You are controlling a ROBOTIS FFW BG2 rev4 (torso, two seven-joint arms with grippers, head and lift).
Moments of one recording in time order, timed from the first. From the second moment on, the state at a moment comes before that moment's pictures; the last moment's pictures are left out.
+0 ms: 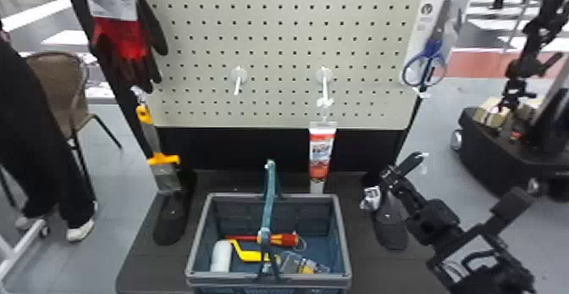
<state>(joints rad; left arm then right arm) 0.82 0.03 -0.18 -1.99 -0.05 -0.39 0.35 0.04 -0.08 -0.08 -1.63 -0.67 0.16 0.64</state>
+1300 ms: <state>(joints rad) 0.81 0.04 -0.19 -1.98 -0.03 -0.39 0.35 -0.12 -0.10 0.21 -1.33 -0.79 0.14 0.67</state>
